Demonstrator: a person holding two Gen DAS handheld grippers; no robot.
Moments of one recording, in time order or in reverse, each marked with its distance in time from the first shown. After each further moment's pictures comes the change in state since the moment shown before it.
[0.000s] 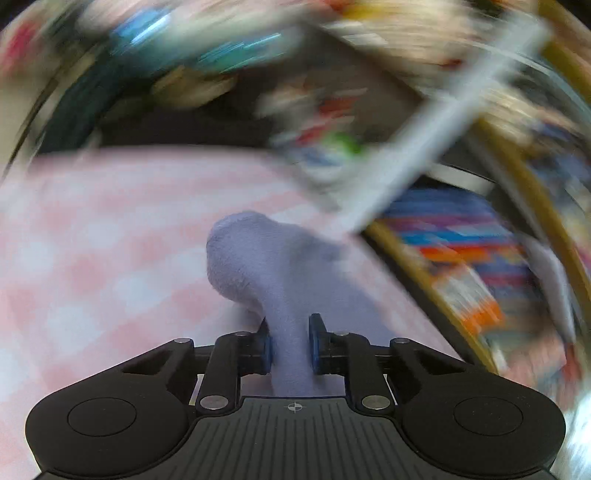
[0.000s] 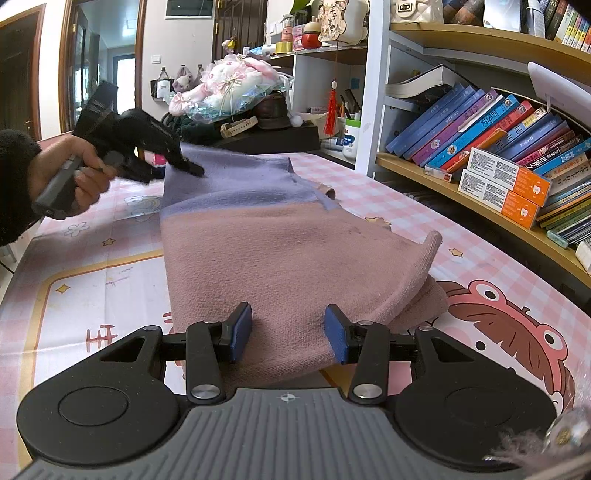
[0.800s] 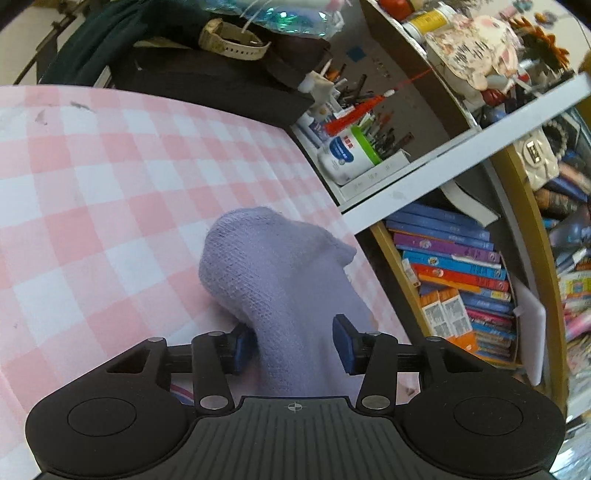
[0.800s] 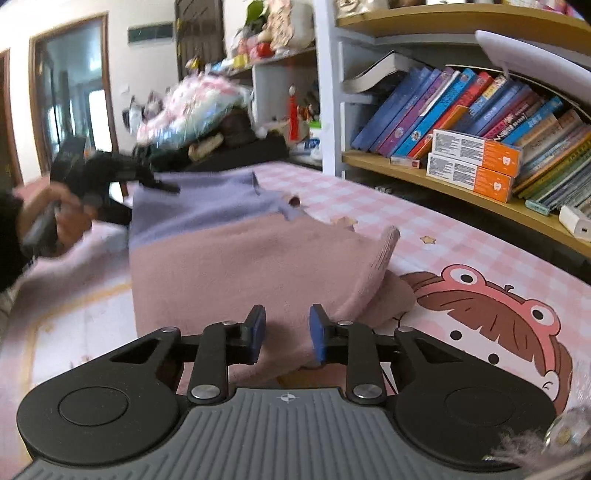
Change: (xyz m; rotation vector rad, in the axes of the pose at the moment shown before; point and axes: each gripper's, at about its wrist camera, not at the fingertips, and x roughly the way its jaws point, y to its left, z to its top) left arm 0.030 0.053 0.005 -0.379 0.087 -0.052; right arm -0.003 -0.031 0.002 0.124 -0.020 -0.022
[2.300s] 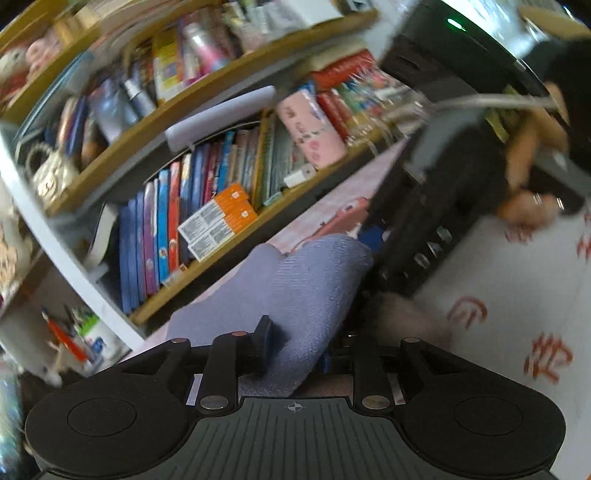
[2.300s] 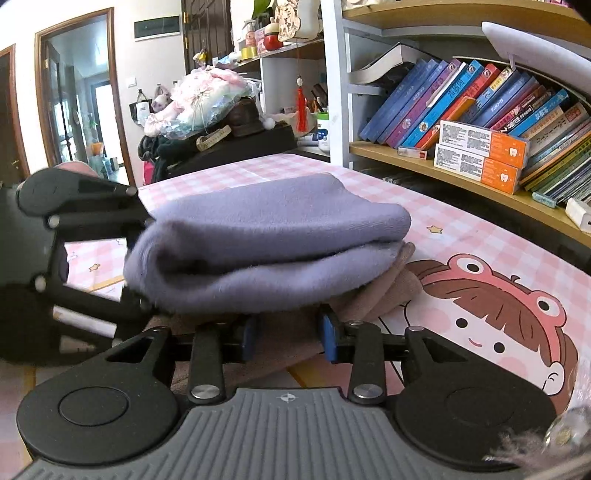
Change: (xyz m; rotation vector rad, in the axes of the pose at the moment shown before) left arm -0.030 -0.178 -0.279 1.735 -0.067 -0.054; right arm -0.004 -0.003 -0.006 0.025 0.014 0.037
